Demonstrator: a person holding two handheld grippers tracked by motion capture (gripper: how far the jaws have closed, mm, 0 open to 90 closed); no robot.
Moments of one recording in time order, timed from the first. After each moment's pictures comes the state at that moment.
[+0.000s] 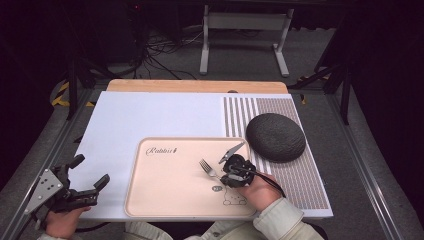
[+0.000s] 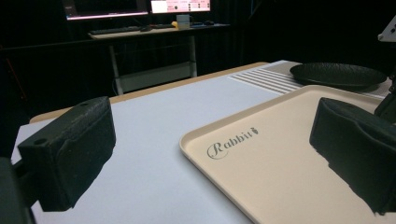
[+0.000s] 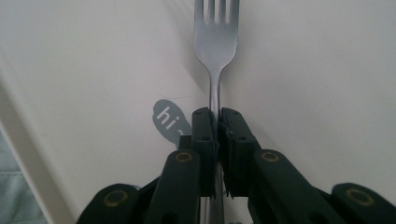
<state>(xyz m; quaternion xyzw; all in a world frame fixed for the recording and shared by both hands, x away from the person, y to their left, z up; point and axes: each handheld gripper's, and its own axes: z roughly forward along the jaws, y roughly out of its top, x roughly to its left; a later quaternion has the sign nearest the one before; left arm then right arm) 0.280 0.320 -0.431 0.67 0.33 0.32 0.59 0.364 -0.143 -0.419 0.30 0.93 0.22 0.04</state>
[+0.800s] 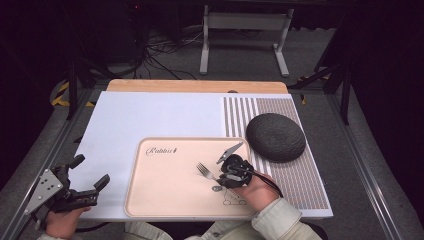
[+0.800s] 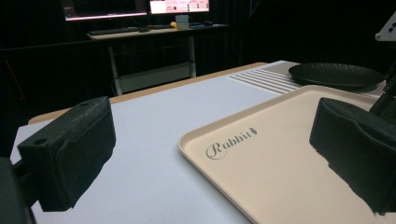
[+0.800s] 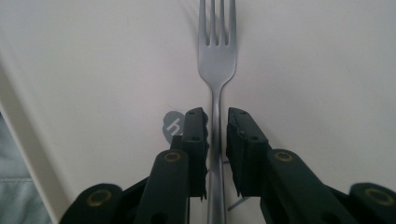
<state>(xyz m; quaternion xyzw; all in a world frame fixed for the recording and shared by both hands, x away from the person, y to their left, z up) 0.279 0.320 -0.431 0.67 0.32 0.32 0.59 0.363 -0.138 -0.418 0.30 0.93 0.23 0.04</state>
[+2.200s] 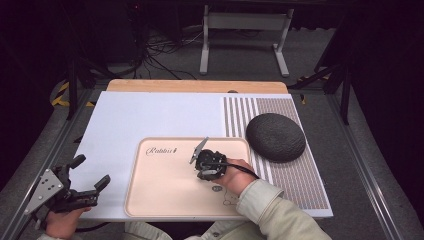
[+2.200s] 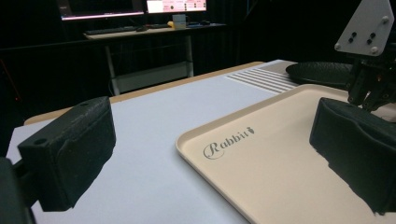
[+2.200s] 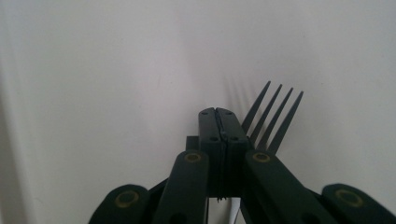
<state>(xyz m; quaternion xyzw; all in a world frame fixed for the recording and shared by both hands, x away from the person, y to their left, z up) 0.280 0.319 -0.431 0.67 0.32 0.32 0.59 0.392 -0.071 -0.423 0.15 0.97 0.19 0.03</state>
